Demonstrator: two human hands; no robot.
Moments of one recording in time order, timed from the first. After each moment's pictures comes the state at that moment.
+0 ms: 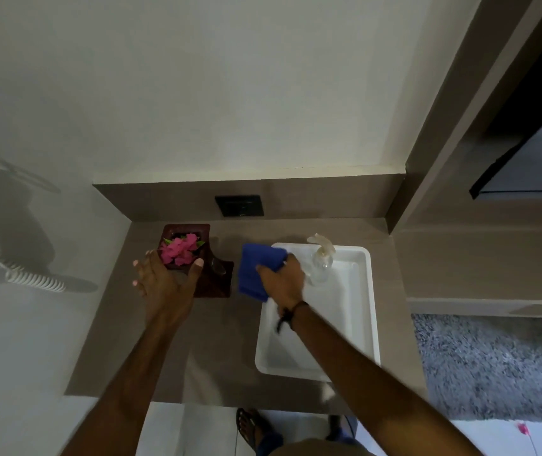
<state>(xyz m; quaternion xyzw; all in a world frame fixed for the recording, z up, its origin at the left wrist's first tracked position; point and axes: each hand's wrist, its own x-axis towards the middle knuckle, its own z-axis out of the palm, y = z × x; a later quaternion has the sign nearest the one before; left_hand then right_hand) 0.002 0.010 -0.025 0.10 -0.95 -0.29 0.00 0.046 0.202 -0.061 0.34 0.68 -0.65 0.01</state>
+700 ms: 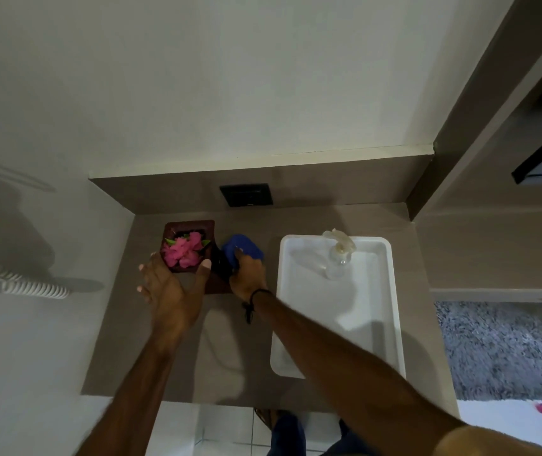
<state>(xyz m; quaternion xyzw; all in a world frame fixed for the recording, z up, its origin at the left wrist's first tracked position) -0.002 0.006 -0.031 0.10 -0.95 -0.31 -0.01 -0.027 0.132 -0.106 0.18 0.82 -0.52 0.17</state>
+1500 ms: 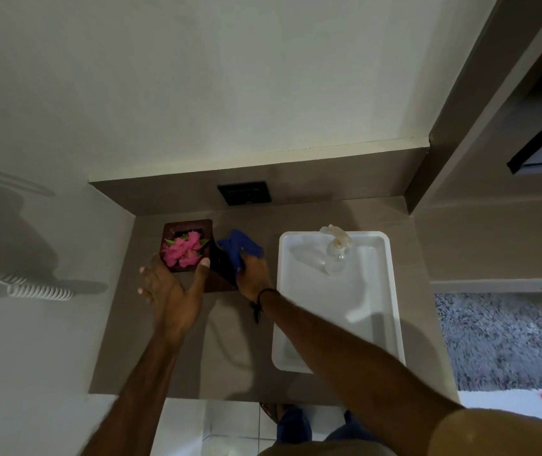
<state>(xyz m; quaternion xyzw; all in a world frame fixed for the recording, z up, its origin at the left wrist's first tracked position) 0.002 0.005 -0.025 0.09 -0.94 -0.32 -0.03 -0.019 0.139 -0.119 0.17 0.81 -0.54 0.14</state>
